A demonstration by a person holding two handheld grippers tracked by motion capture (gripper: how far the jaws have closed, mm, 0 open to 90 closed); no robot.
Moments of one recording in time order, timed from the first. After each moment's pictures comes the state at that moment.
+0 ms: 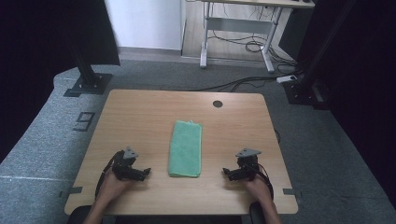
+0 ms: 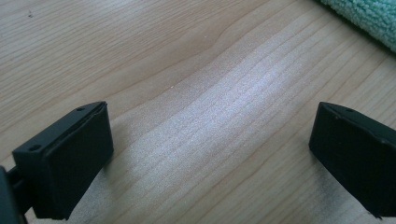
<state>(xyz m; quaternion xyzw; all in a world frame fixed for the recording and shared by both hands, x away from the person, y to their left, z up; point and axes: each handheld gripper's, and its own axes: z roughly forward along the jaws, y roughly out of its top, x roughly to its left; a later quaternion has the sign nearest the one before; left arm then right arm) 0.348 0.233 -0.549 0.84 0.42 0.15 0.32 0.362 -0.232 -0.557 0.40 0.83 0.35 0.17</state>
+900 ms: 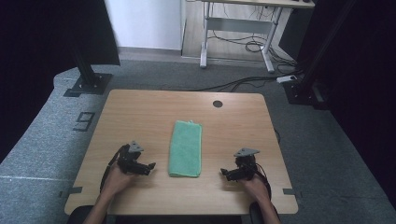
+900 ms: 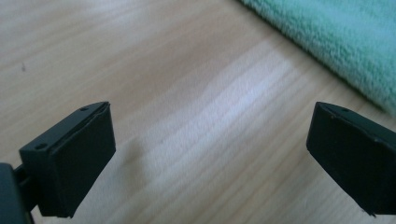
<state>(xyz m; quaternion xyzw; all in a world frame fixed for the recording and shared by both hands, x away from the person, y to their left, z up) 0.366 0.215 -0.532 0.84 0.40 0.15 0.33 0.362 -0.223 -0.554 0.40 0.83 0.36 0.15</state>
